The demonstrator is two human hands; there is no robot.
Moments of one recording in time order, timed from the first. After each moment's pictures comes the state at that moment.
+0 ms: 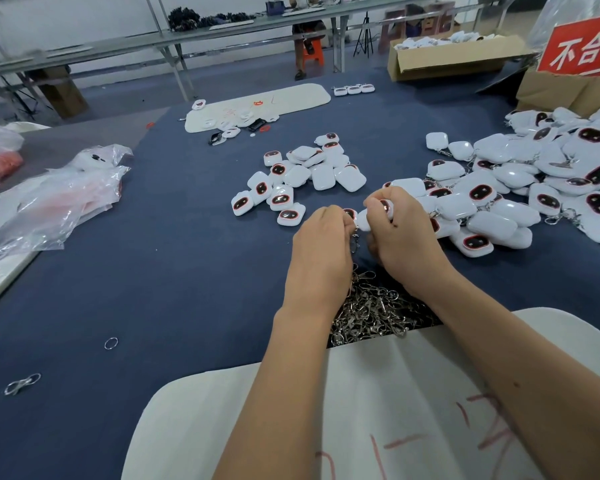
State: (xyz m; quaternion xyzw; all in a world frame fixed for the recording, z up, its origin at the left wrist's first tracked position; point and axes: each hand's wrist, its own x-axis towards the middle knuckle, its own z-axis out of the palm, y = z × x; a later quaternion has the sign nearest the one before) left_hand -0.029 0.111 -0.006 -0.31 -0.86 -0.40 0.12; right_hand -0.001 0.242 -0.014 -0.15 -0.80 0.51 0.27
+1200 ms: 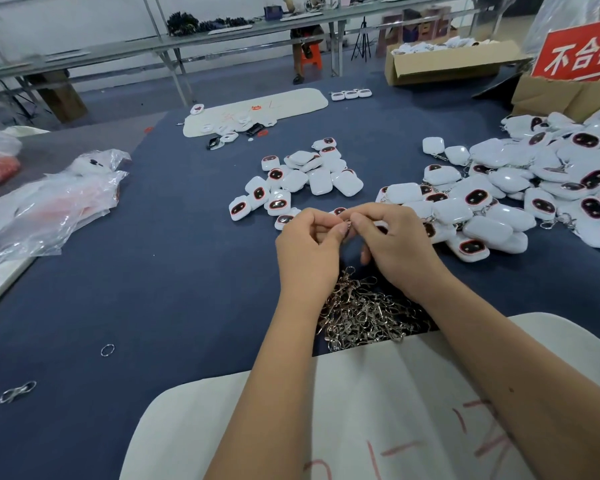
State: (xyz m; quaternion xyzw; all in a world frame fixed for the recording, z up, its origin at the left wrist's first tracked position) left_hand -0.040 0.114 -0.006 -0.16 -0.76 -0.63 0.02; right_hand 0.002 0.244 -0.016 -0.08 -0.81 0.52 0.26
